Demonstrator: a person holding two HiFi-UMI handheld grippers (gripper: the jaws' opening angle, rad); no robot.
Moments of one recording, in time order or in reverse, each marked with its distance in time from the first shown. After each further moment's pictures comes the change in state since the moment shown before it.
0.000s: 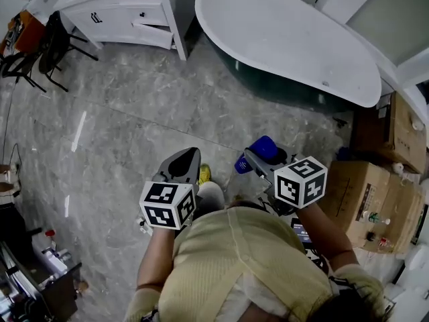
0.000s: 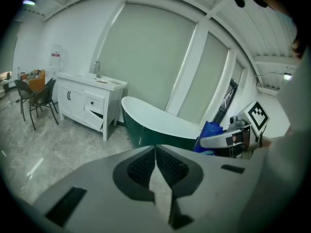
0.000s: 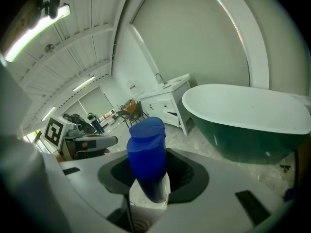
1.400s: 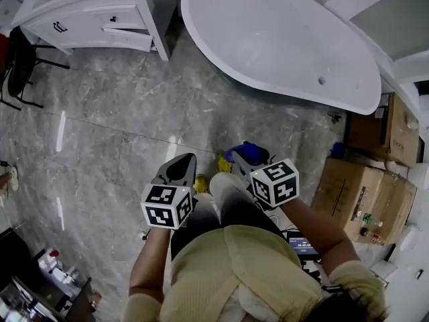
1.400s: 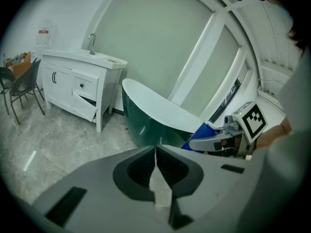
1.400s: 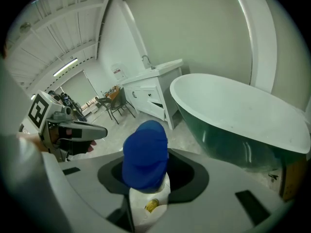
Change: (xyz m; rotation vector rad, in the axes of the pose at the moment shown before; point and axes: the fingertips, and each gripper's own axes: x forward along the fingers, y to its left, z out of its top) left arm 0.154 0.116 0.031 -0.044 0.180 -0.095; right arm 0.171 -0.100 0.041 -0.020 0.146 -0.174
